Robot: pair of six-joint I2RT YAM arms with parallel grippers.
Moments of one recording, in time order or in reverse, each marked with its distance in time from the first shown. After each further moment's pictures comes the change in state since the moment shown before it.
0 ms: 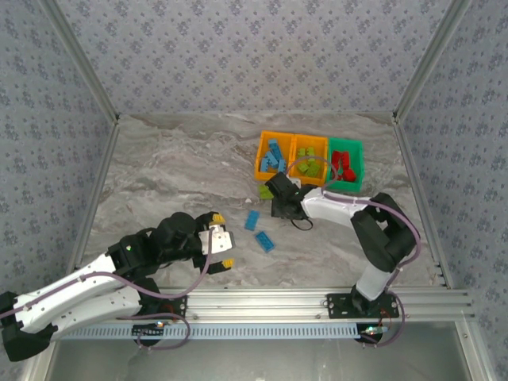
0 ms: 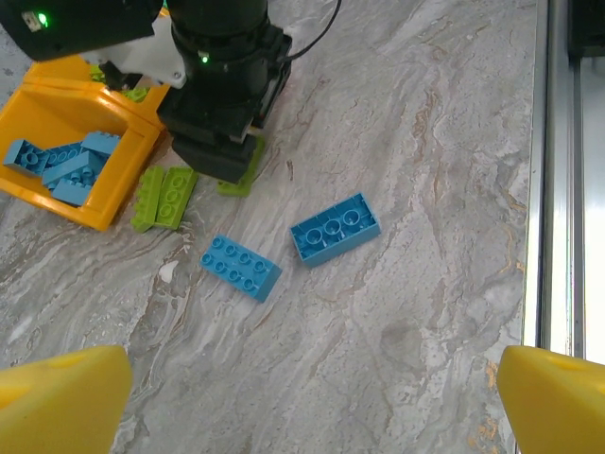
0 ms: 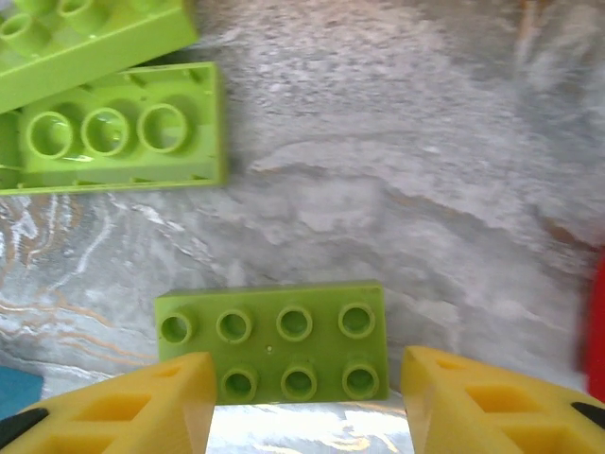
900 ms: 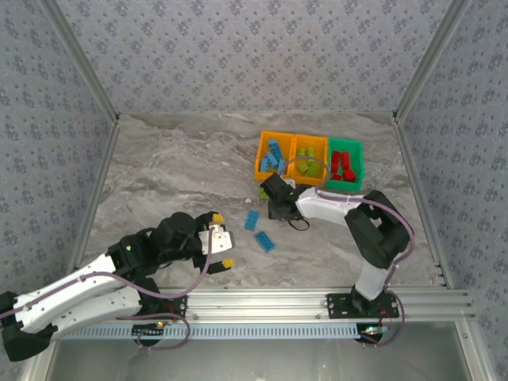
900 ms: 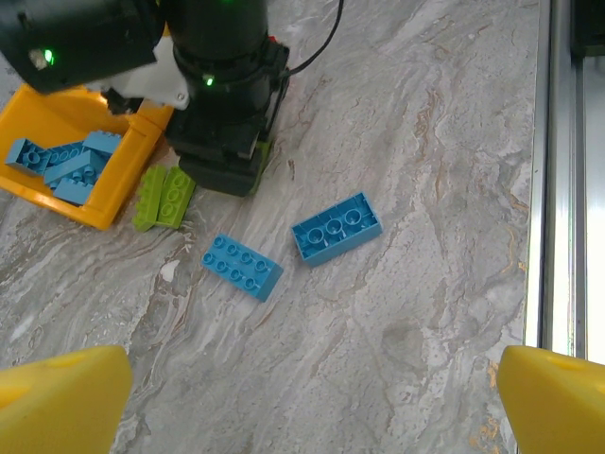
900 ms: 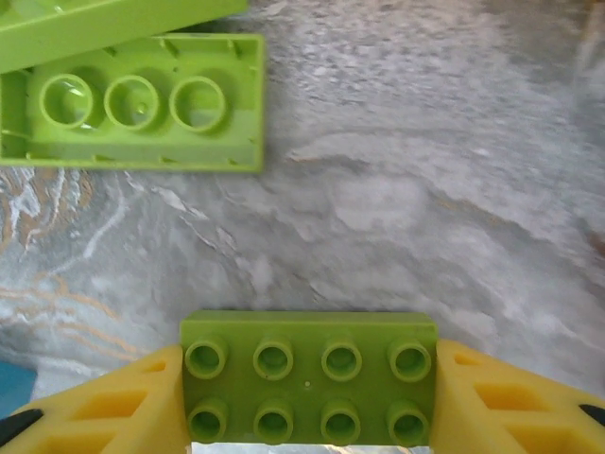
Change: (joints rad) left arm 0.000 0.000 0.000 0.000 -0.003 0.000; right arm 0.032 0.026 0.021 -0.011 0.013 -0.051
